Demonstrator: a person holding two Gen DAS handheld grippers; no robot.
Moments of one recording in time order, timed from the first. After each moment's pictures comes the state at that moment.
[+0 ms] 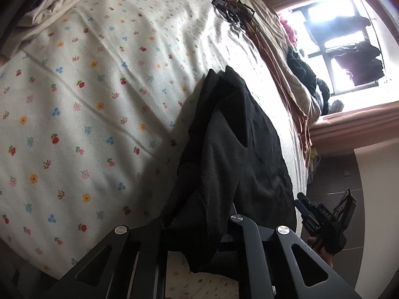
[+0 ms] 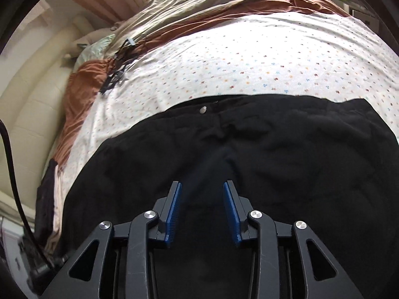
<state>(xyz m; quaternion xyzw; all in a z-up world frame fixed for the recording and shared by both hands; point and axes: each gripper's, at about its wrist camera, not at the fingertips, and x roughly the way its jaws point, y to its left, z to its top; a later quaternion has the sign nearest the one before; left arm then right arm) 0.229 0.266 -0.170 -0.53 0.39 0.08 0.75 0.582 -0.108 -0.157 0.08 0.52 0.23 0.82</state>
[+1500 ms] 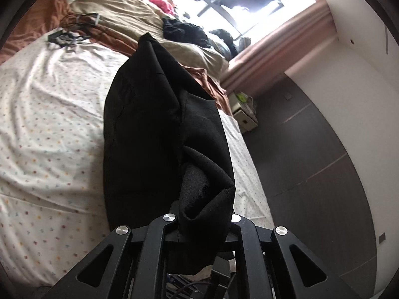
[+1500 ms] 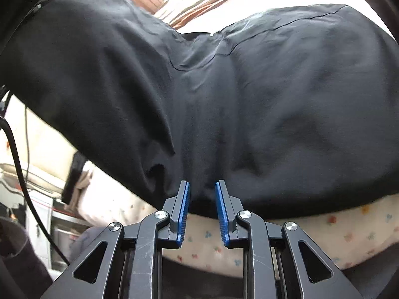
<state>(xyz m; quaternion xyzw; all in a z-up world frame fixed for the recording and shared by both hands) 0.329 0.067 0.008 -0.35 0.36 -0.15 0.85 0.399 -0.195 -0.223 0.17 0.50 0.30 0.79</state>
